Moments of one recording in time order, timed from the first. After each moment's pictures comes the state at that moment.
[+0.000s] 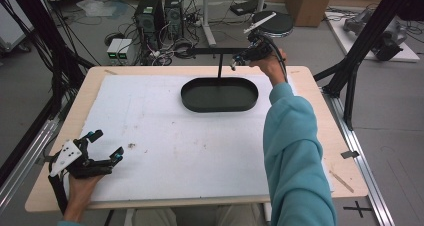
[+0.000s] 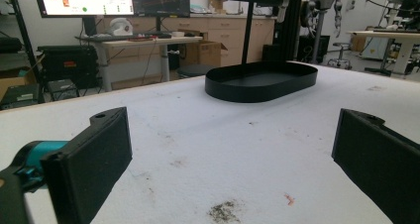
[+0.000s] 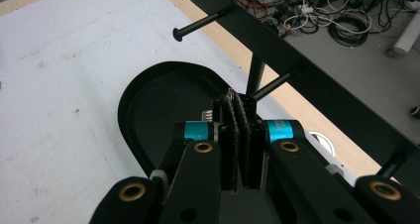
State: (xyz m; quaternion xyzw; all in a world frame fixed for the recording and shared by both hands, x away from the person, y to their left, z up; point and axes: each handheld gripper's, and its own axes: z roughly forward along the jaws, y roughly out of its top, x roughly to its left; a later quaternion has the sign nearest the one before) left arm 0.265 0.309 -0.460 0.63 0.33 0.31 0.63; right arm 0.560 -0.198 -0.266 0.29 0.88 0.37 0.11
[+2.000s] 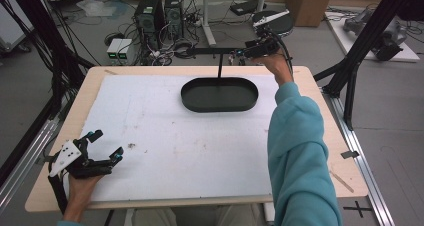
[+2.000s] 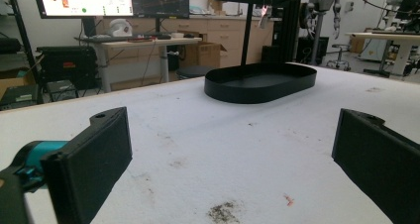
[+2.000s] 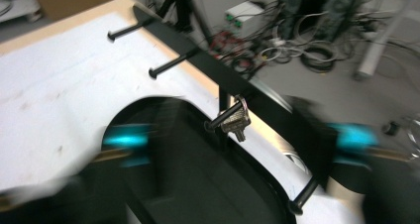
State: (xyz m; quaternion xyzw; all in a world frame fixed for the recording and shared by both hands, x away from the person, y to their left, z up) left arm 0.264 0.309 -0.460 0.63 0.33 0.31 0.63; right arm 0.549 -0.213 -0.251 0.33 0.83 0.42 0.17
